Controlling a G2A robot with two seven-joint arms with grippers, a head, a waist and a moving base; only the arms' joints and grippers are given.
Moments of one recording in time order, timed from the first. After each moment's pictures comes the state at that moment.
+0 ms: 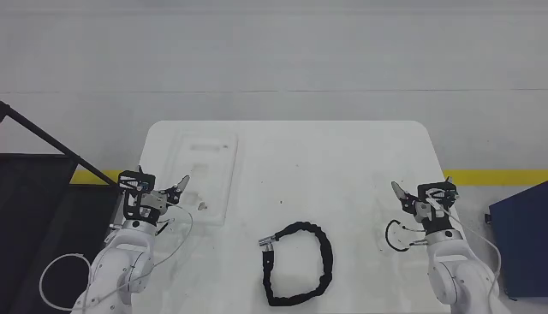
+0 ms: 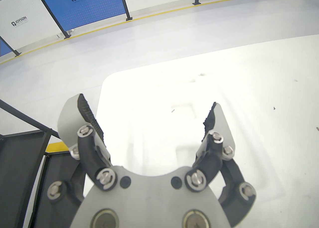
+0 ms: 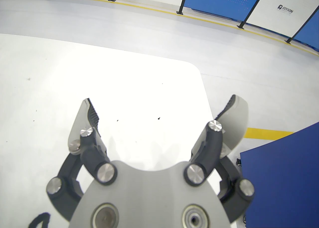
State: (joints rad) left arm 1.73 -1.15 -1.60 -1.80 1.33 0.00 0.00; right arm -1.73 -1.15 1.60 -1.80 -1.33 0.00 0.00
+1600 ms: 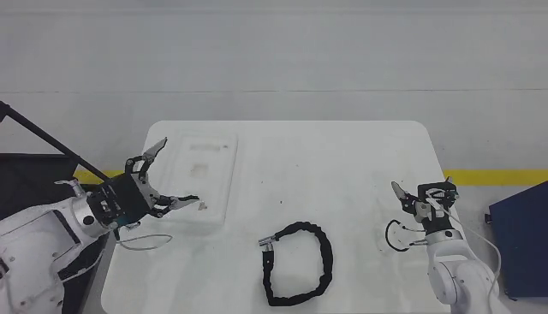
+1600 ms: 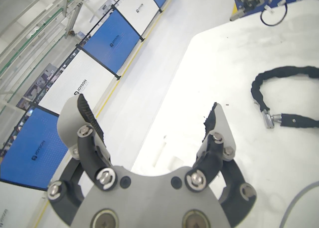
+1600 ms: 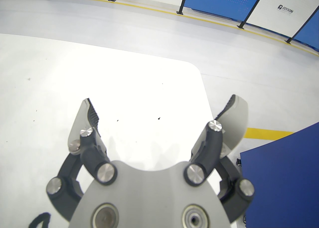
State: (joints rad) left arm 1.61 -1.04 -1.90 -2.13 1.77 -1.01 0.37; right arm -1.73 -1.15 1.60 -1.80 -1.33 0.00 0.00
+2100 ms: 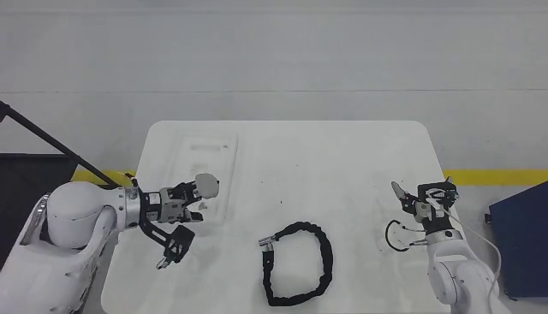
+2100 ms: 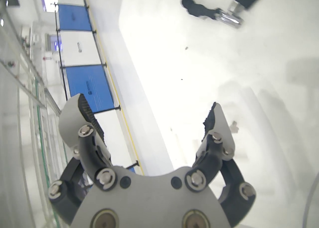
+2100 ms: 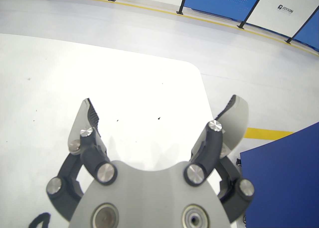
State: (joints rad) left arm 1.44 -0.86 -1.61 -1.94 2.94 -0.61 1.21; right arm -1.73 -1.15 1.60 -1.80 -1.33 0.00 0.00
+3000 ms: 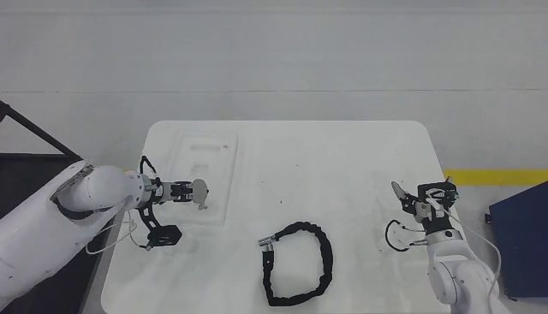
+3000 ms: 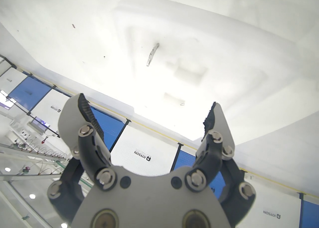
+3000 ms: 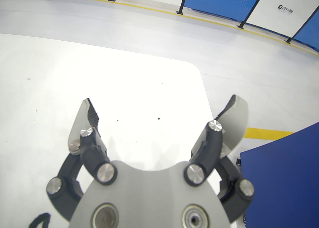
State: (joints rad) left arm 0.89 -0.47 -0.80 -1.76 3.07 -0.38 0.91; right arm -1.73 -1.15 1.60 -1.80 -1.33 0.00 0.00
